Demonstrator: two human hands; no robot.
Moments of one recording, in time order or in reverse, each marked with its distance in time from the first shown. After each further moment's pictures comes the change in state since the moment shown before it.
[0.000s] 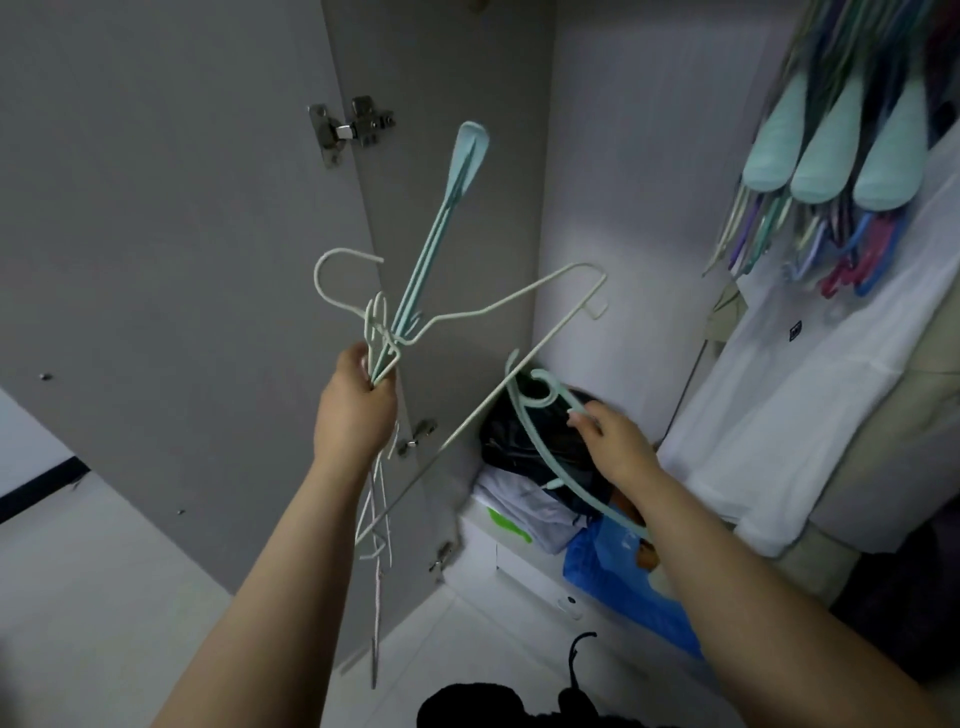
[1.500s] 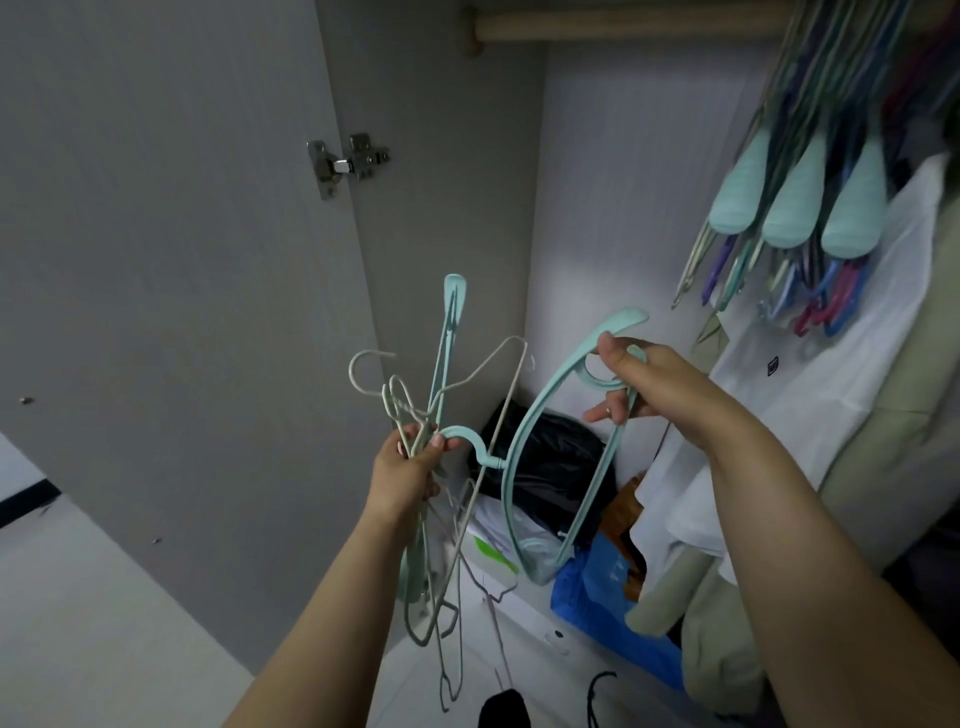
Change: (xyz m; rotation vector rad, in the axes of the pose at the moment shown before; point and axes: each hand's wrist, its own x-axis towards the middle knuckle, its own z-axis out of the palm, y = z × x) left_hand -0.030 -0.028 0.070 -0.737 -0.276 -0.258; right_hand -0.027 -0.114 -0.126 0.388 -0.221 -0.040
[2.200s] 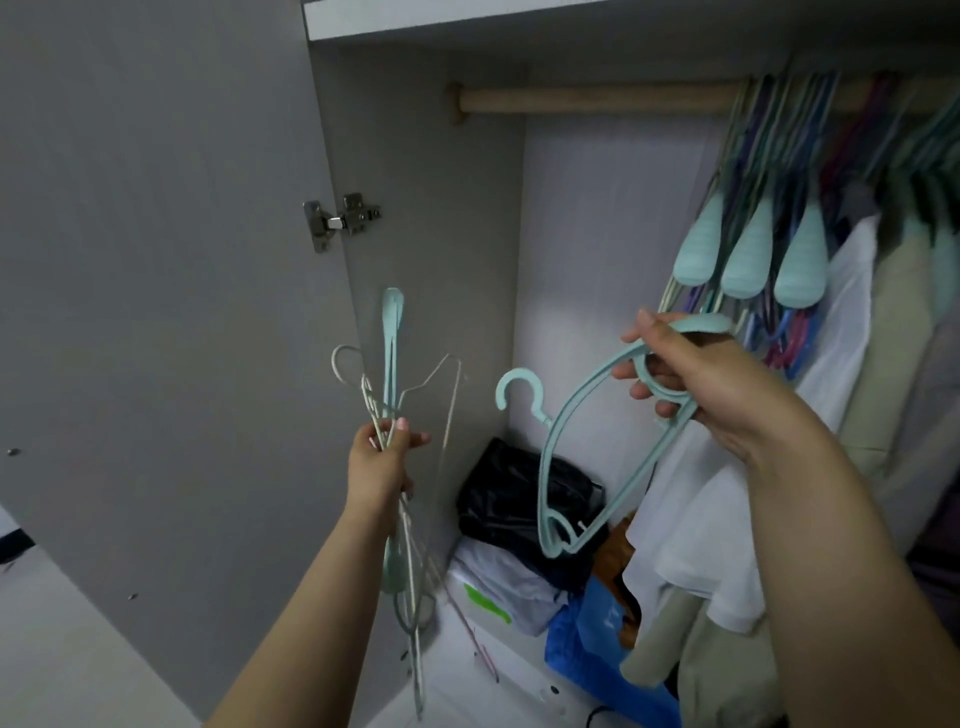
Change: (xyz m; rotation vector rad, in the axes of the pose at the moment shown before) left_hand 0.032 0.043 0.010 0.032 0.178 0.128; right_hand -0.027 -0.046 -0.034 0.128 0.261 -0.133
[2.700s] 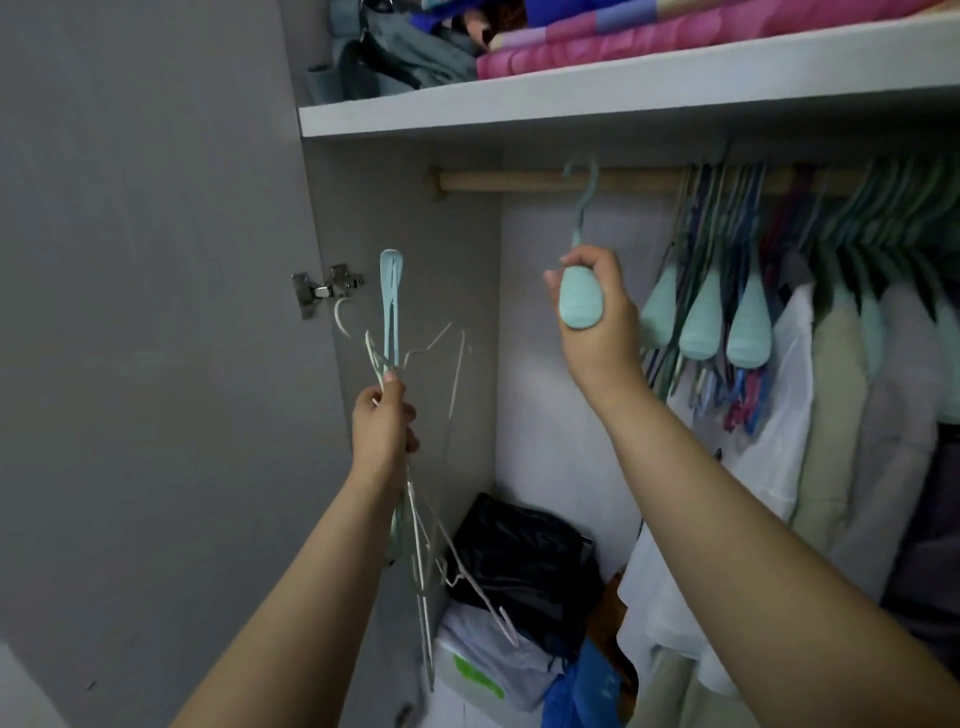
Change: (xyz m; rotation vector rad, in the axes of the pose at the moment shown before) left_hand 0.023 0.097 0.051 -0.110 -0.059 0.114; right_hand 0.080 -0.037 0.052 -0.086 0.483 -0.752
